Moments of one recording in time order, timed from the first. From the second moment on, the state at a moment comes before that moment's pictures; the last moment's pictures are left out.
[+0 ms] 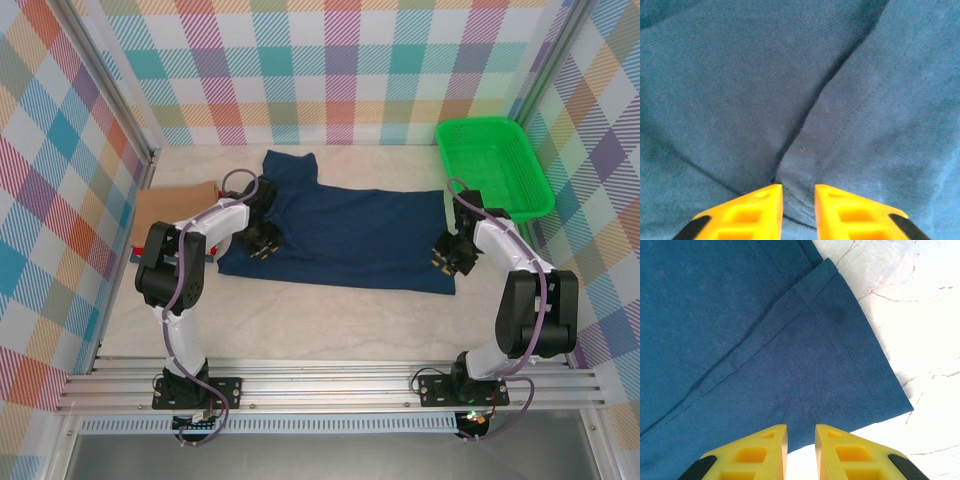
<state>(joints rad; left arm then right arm) -0.33 1.94 1.36 -0.81 0.05 -0.95 0.02 1.53 1.04 -0.92 -0.11 0.70</state>
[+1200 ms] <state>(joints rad) -0.47 2.23 1.98 -0.89 0.05 -0.82 0.02 1.53 1.06 -0.92 -0.11 0.70</state>
